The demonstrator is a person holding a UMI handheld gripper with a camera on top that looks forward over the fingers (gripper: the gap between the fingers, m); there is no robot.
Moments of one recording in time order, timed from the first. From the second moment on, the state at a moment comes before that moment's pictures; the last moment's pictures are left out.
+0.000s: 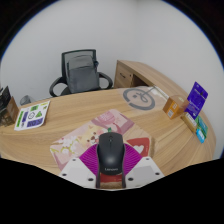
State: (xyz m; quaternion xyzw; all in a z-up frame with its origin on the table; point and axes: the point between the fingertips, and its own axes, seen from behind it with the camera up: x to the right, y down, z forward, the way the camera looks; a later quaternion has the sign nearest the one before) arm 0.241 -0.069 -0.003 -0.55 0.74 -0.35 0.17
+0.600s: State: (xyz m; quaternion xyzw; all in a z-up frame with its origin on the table) arm 0.116 -0.025 0.132 -0.57 0.70 -0.36 0.21
